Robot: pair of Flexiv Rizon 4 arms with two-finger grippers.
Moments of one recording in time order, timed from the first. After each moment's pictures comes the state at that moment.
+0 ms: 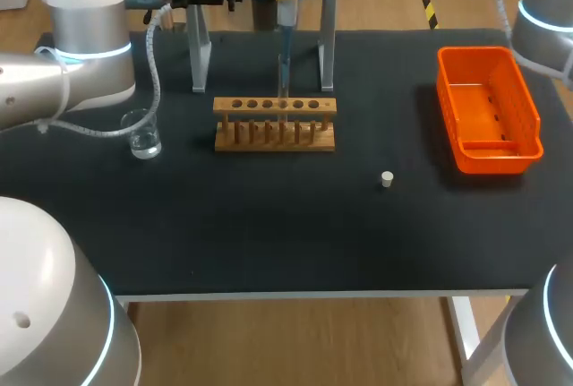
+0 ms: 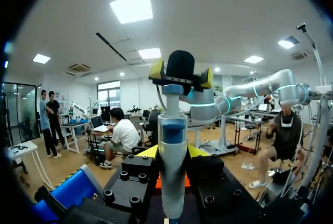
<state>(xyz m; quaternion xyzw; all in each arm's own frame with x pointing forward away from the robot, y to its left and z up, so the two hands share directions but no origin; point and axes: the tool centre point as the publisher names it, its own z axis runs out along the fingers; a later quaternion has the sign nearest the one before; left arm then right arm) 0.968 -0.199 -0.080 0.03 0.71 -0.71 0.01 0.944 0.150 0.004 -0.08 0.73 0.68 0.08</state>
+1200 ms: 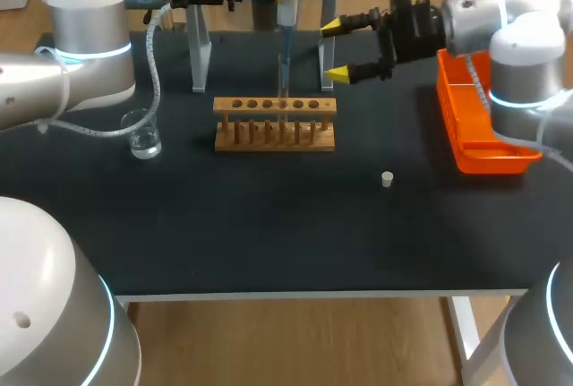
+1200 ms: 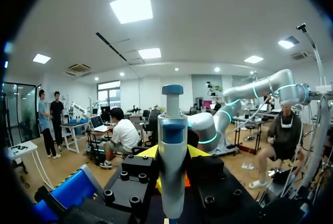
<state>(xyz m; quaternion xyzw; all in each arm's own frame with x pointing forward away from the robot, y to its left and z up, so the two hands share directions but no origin) 0.968 -0.199 -0.080 0.03 0.71 -0.71 0.01 0.947 0.162 -0.212 -0.08 0.78 0.62 0.05</state>
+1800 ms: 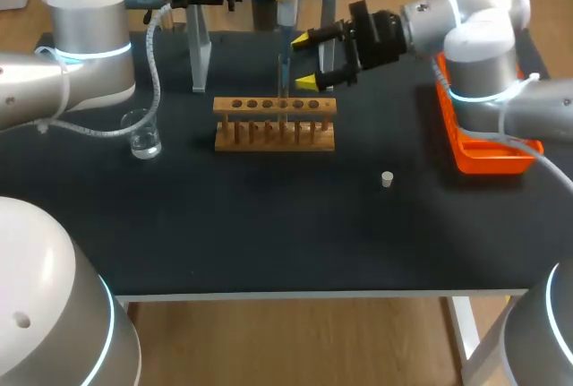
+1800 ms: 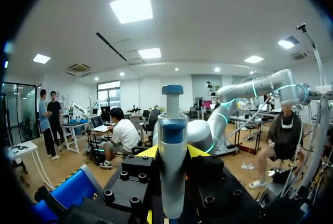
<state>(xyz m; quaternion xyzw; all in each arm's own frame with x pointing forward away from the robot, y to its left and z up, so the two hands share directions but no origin) 0.968 -0.199 -0.080 0.03 0.71 -0.71 0.01 0.971 0.209 -0.258 -0.06 0.81 0.59 0.02</state>
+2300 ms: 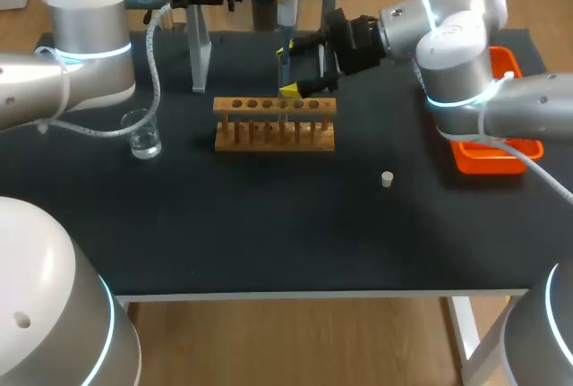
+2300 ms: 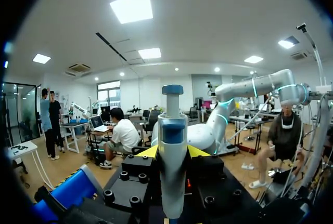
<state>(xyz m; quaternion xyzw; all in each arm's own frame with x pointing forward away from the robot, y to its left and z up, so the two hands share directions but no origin) 0.968 -0.199 -0.080 0.03 0.71 -0.71 0.01 0.981 0.233 -0.285 -0.06 0.83 0.55 0.03</state>
